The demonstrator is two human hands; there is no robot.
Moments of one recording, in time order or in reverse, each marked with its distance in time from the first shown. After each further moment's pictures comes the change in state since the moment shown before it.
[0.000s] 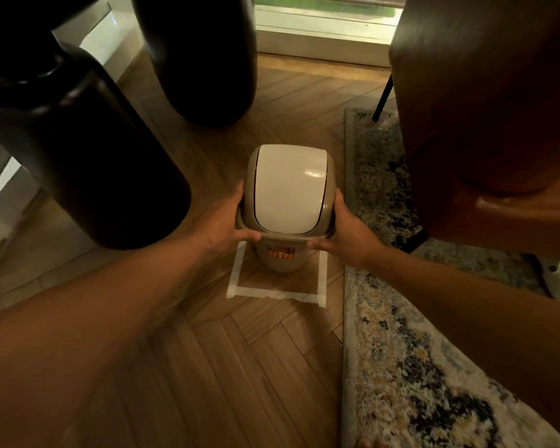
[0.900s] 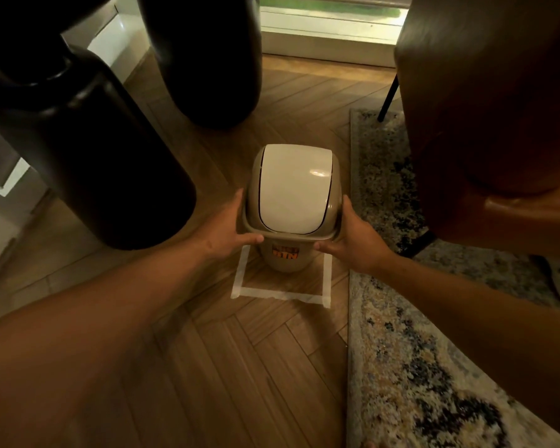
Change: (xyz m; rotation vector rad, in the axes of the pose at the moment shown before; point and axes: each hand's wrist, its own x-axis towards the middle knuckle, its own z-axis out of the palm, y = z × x) left_hand -0.010 -0.006 0.003 -0.026 0.016 -0.034; right_hand -0.012 0.002 0.000 -0.014 0.043 0.001
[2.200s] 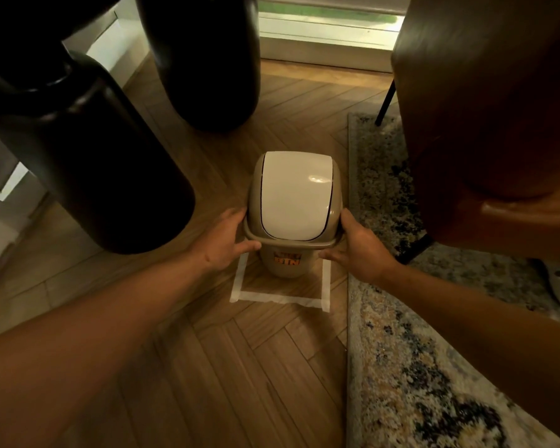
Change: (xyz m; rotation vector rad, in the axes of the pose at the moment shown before) left_hand -0.014 0.005 -0.001 0.161 -0.002 0.027; right_hand -0.011 0.004 -0.003 -0.048 -0.011 -0.025
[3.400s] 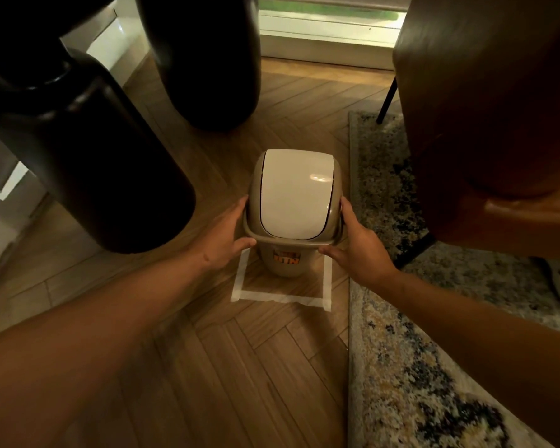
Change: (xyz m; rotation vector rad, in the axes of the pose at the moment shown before) left_hand 0.003 -0.009 0.003 -0.063 0.031 0.042; right_hand -0.003 0.003 0.016 -0.021 0.150 0.005
